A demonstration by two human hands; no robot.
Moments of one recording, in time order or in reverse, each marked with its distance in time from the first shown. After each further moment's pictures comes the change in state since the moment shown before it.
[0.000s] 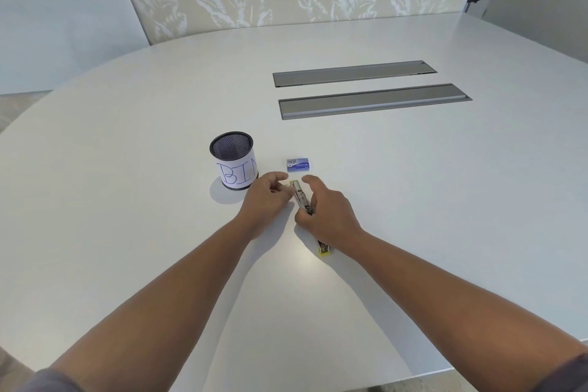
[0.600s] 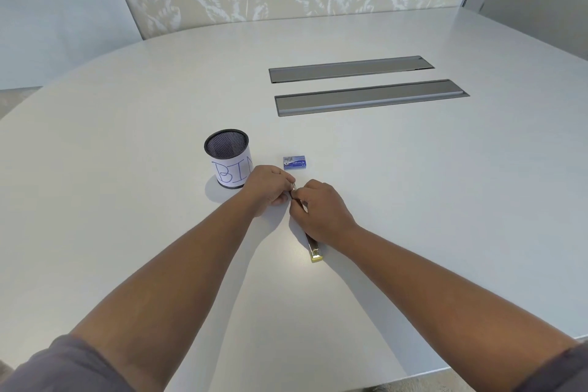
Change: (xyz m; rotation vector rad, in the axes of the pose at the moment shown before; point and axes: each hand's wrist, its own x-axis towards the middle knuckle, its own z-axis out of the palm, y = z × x) left_hand 0.028 0.028 0.008 -0.064 -0.038 -0.306; right_hand 0.006 0.002 0.005 -0.087 0.062 -0.210
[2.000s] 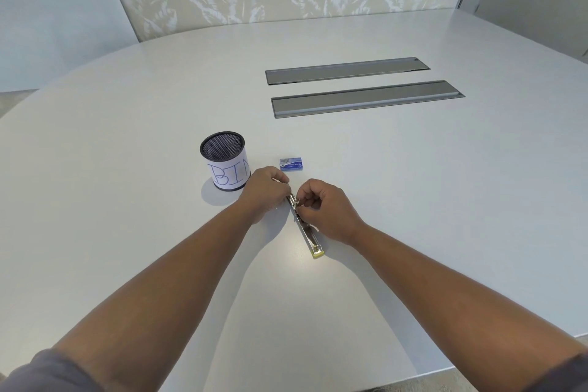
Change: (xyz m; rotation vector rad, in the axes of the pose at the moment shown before) left_hand -0.003 -0.009 0.003 0.176 0.044 0.160; right_hand -0.003 0.021 -0.015 0.517 -0.104 0.164
